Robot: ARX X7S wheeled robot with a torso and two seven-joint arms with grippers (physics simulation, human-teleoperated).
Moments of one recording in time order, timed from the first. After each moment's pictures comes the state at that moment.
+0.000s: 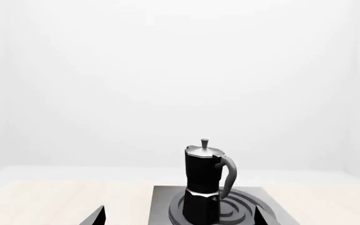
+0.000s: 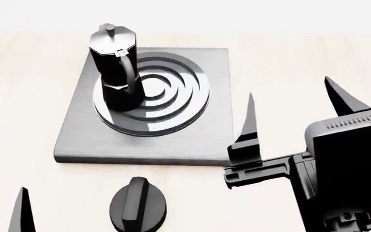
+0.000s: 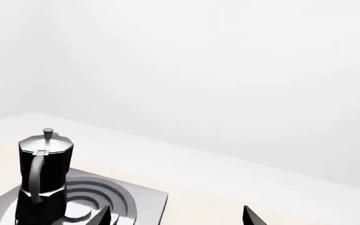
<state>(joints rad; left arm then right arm) 0.16 -0.46 0.29 0.76 -0.25 -0.04 -0.47 1.06 1.12 -1.21 -0.50 0.99 -0.03 0.78</state>
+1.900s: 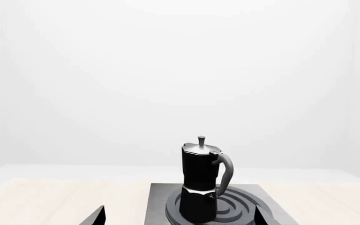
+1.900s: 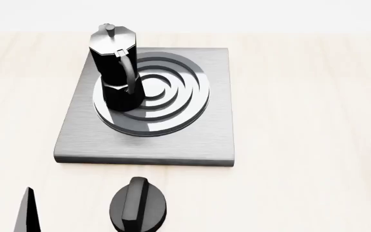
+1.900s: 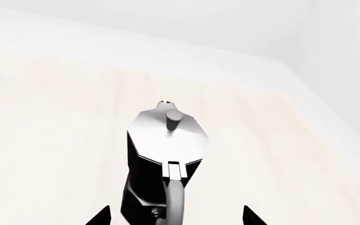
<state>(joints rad) 0.14 -0.47 0.32 0.75 -0.26 -0.05 -0.49 1.09 1.20 -1.13 0.39 1.23 0.13 0.11</state>
